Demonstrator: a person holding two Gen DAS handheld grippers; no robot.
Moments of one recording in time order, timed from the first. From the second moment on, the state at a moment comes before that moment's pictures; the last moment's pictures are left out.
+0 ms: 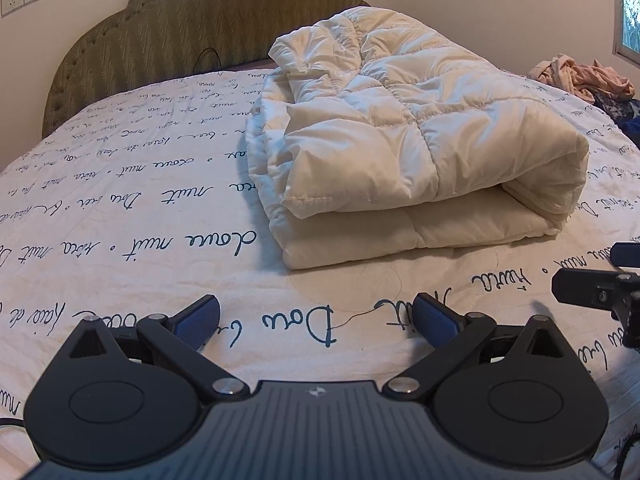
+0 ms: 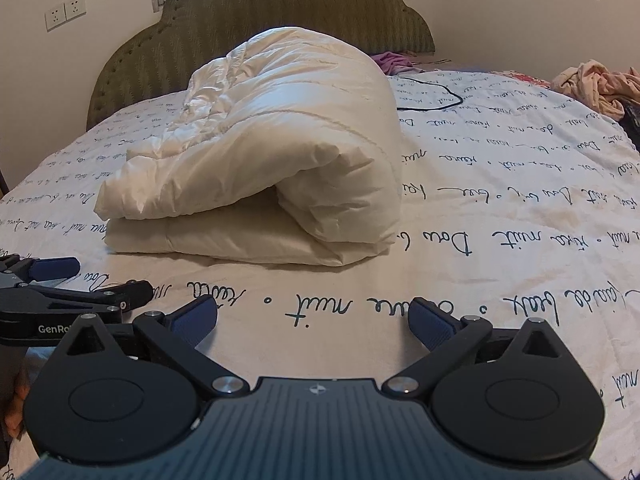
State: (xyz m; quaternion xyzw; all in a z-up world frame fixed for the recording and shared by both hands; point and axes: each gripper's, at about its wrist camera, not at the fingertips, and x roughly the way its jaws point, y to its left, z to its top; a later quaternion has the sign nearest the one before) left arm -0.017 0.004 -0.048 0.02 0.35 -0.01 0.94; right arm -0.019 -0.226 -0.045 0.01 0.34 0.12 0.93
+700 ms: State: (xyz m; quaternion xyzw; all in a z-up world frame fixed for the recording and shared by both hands) left arm -0.019 0.006 -0.053 0.02 0.34 -0.02 0.94; right arm -0.023 -0.216 -0.047 0.01 0.34 0.11 0.93
